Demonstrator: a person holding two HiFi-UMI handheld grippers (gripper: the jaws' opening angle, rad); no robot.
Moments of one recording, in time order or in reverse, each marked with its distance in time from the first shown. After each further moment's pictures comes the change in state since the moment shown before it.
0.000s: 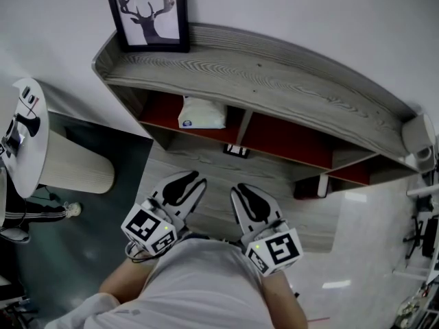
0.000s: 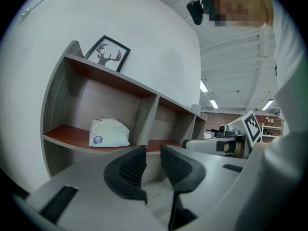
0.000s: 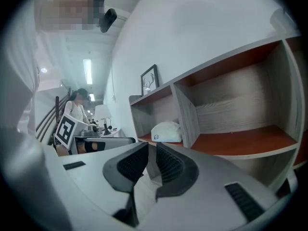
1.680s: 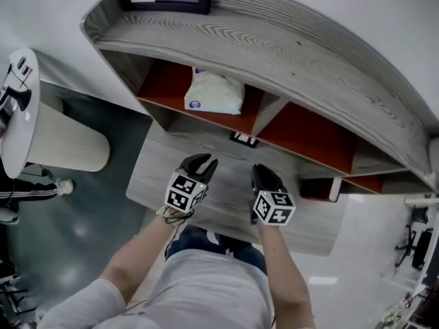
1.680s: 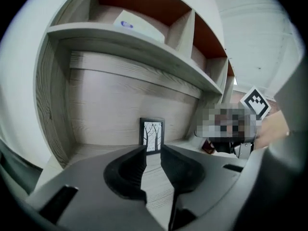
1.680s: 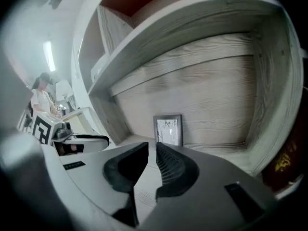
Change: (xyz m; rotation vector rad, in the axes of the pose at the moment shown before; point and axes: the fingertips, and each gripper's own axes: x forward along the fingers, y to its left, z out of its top) left arm 0.084 0.106 -0.233 -0.030 0.307 0.176; right arm 0.062 -0.156 -0.229 0.218 0.285 -0.266
